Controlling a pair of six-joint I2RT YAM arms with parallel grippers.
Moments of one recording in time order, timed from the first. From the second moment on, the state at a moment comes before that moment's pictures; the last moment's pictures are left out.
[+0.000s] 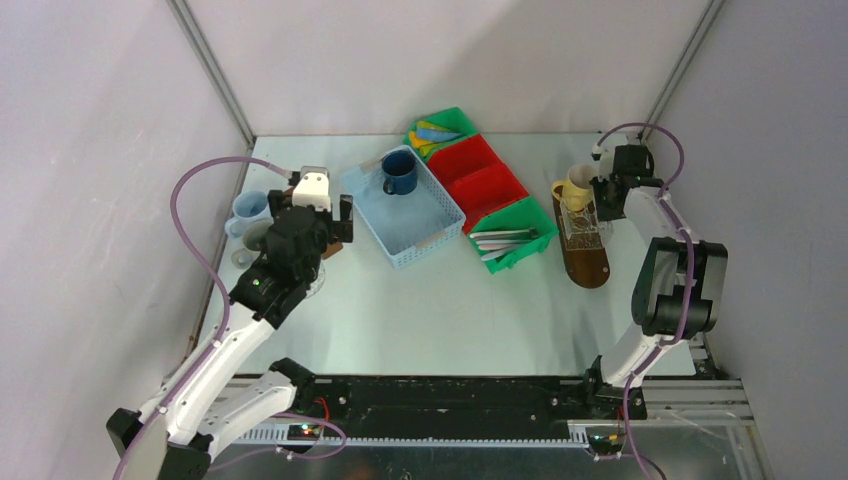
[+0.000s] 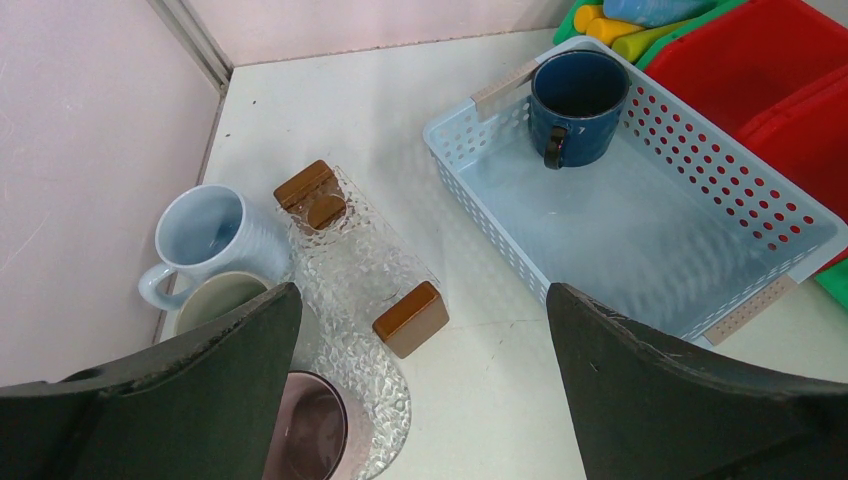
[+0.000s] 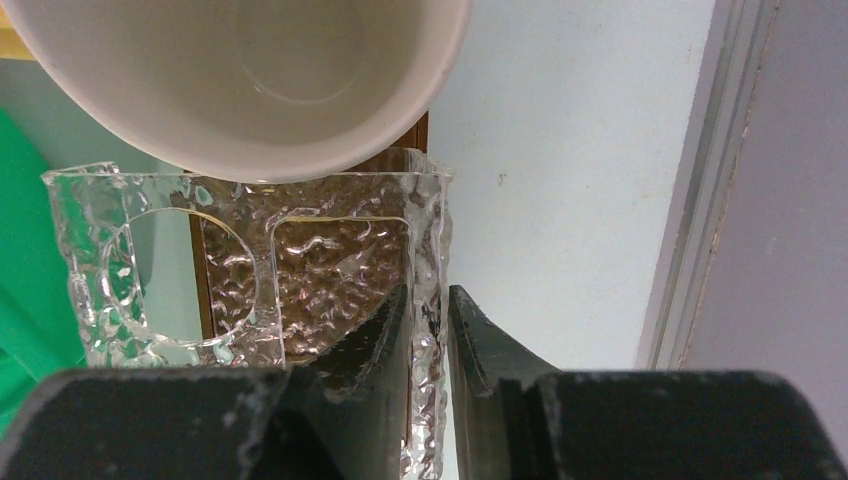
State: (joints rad) left arm -0.50 0.85 0.86 -0.27 -0.52 0.01; right arm -0.13 1.72 1.25 -0.48 0.03 -0.25
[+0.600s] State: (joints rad) left arm -0.50 0.85 0.86 -0.26 -0.49 0.00; right arm -0.14 1.67 1.27 -0.50 0.01 -0.21
